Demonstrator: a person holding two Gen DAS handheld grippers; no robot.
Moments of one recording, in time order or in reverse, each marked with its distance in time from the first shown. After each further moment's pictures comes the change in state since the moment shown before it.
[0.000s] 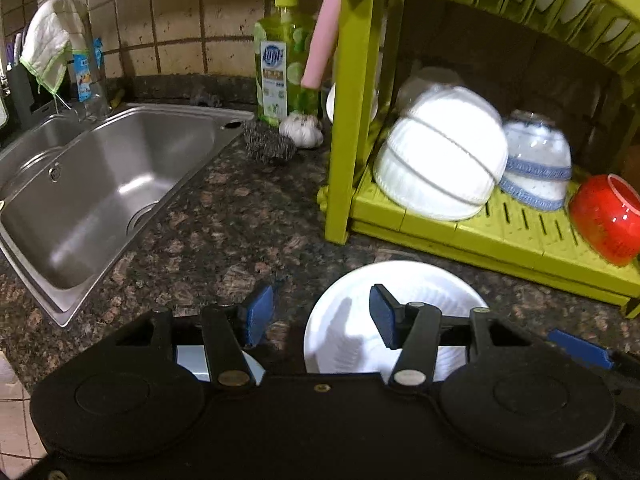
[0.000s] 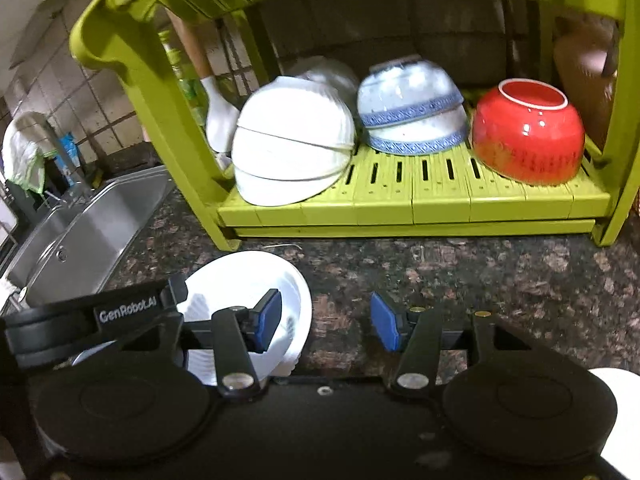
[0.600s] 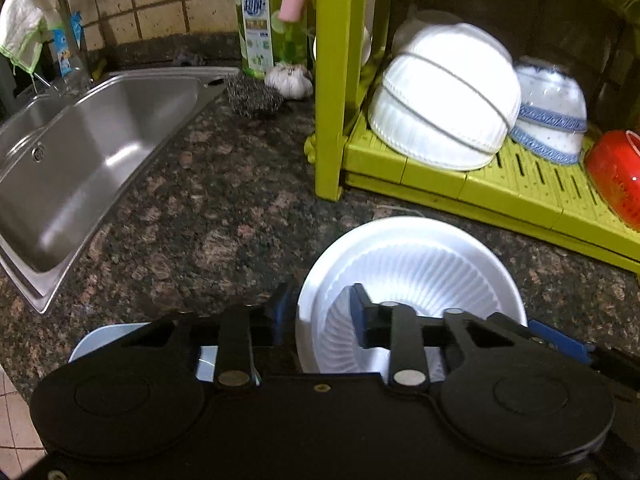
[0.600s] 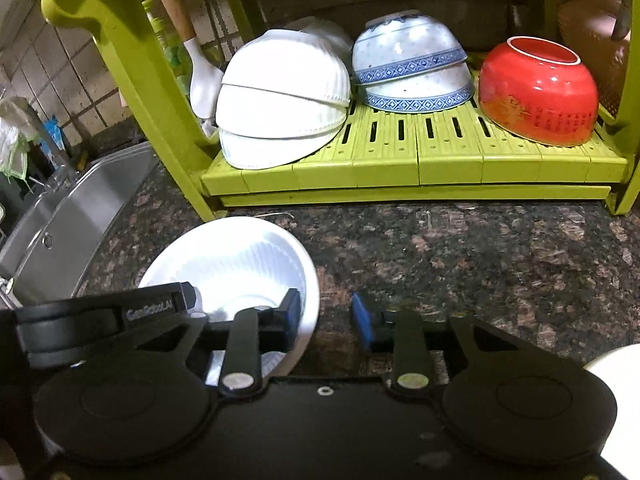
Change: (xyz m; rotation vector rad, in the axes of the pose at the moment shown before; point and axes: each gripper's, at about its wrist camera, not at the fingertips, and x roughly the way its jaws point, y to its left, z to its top) left arm 0.033 -0.009 -0.003 0.036 0.132 0.003; right arm 0.028 0.003 -0.009 0.011 0.069 -0.025
